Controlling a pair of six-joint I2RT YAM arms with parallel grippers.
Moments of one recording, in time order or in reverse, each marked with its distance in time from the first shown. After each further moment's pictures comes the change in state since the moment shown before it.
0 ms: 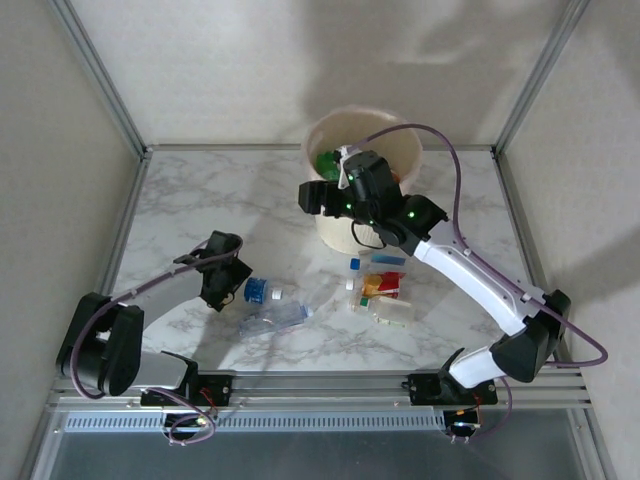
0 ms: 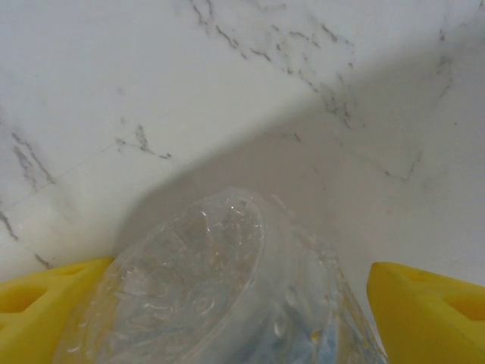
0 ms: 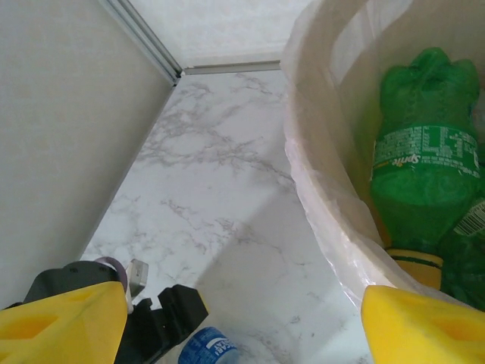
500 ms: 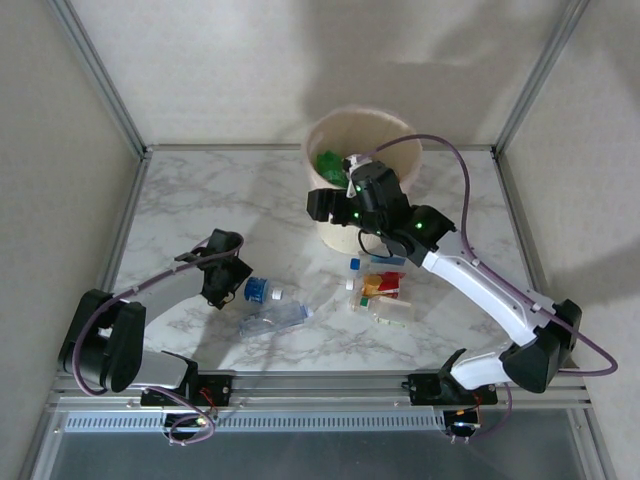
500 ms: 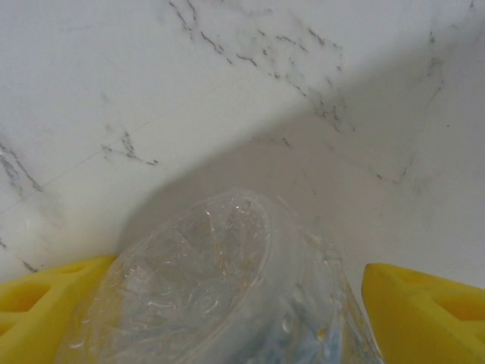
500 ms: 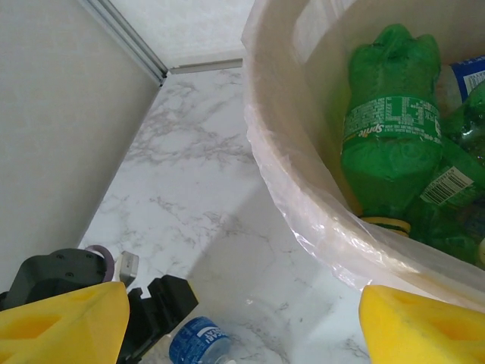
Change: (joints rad) left arm 0.000 0.016 0.015 0.001 0.001 0.011; right arm 0.001 -0.074 -0.100 0.019 0.029 0.033
